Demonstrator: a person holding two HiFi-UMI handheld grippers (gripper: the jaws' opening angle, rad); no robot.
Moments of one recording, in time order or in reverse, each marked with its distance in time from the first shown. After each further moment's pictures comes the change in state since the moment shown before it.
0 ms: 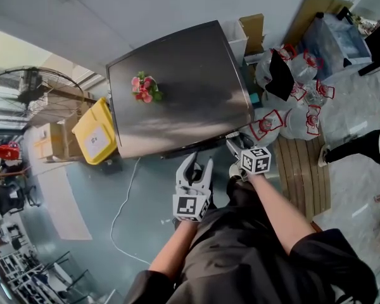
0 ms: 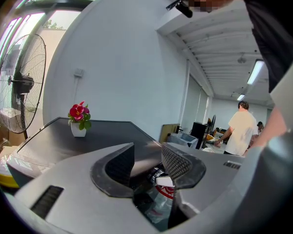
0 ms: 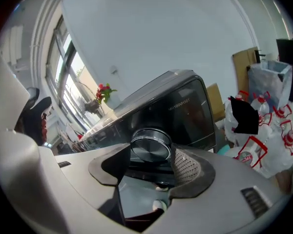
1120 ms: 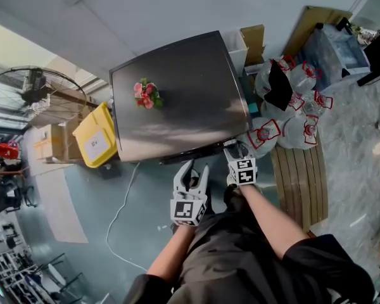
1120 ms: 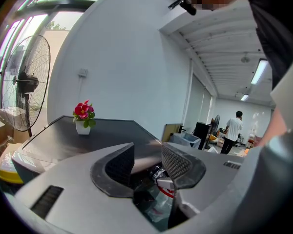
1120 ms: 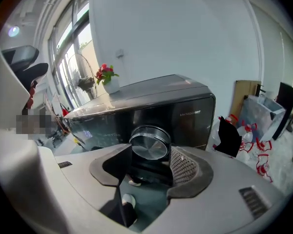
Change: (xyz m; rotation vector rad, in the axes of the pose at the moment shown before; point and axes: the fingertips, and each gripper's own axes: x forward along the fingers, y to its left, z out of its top) left arm -0.006 0.002 -0.002 -0.023 0.004 0.036; right arm 0.000 0.002 -0.005 -0.266 0.045 -0.193
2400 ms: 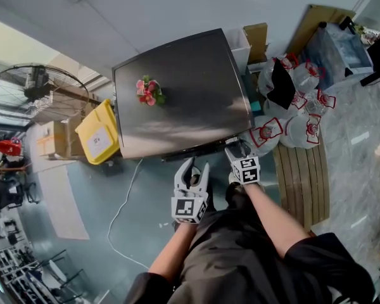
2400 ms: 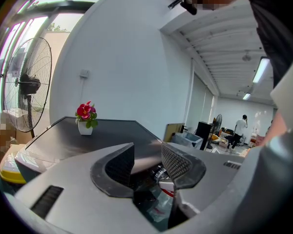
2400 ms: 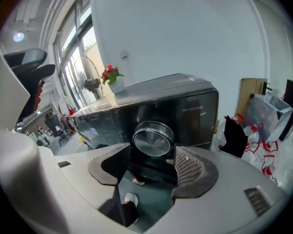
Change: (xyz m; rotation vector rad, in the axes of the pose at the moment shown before) left arm -0.002 0.000 0.000 0.005 0.005 0.026; right arm -0.003 0.003 -0.005 -0.004 -0.012 0.073
